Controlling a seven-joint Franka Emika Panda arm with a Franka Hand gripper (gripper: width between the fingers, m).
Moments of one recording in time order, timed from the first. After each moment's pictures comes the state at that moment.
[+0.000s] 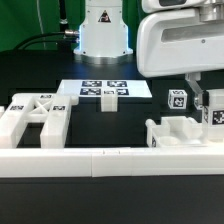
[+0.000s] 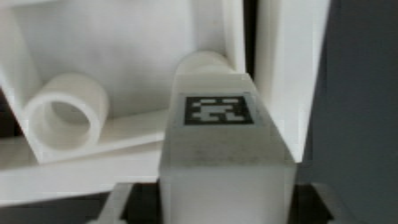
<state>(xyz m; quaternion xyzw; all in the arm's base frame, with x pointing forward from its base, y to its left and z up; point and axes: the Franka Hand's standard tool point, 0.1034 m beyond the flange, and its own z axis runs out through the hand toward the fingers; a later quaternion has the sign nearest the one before) 0.646 0.110 0.084 -0.99 0.12 -0.08 0.07</state>
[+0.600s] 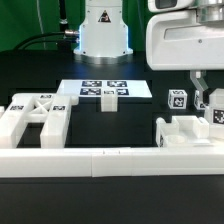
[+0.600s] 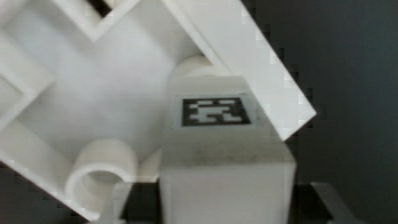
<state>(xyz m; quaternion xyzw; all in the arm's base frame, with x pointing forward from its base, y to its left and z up) 0.645 0.109 0.083 -0.92 0.37 -0.07 0.07</state>
